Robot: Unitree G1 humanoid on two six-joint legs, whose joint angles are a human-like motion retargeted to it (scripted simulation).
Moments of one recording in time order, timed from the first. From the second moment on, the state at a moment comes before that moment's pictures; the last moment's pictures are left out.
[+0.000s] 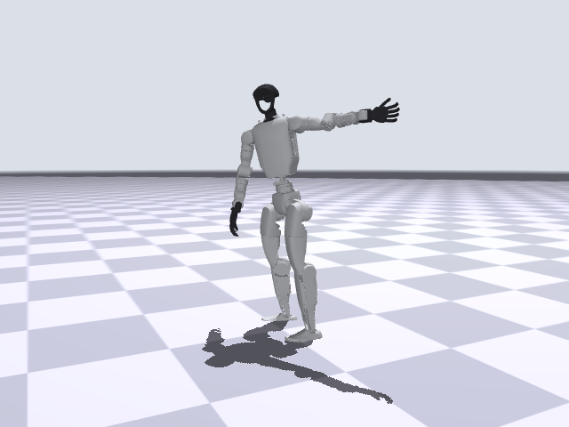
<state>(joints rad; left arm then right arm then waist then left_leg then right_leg) -0.28 1.34 0.50 1.38 -0.96 -0.01 0.31 0.13 -0.46 0.45 1.30 -0.24 0.08 -0.08 0.50 0.03 -0.10 -0.15 -0.05 -0.16 0.02 -0.24 0.01 0.00 -0.27 -0.60 0.02 -0.25 0.16</state>
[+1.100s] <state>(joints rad) -0.06 0.47 -0.39 1.24 -0.21 0.04 0.28 -0.63 -1.41 -0.03 1.25 0.61 0.00 -0.38 -0.27 -0.20 -0.08 0.00 0.07 0.38 0.07 -0.38 0.03 -0.15 -0.13 -0.03 -0.01 -0.12 0.26</state>
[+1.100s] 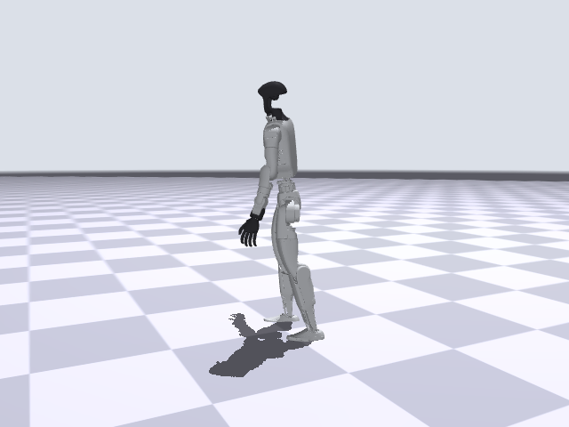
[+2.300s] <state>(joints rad) -0.11 1.33 0.65 1.44 -1.23 0.04 0.35 -0.05 -0.69 -0.05 1.48 0.45 0.14 -0.03 0.35 0.10 0.02 -0.14 -0.02 -0.08 0.04 -0.25 0.00 -0.02 -0.24 -0.51 0.00 -0.24 0.15</state>
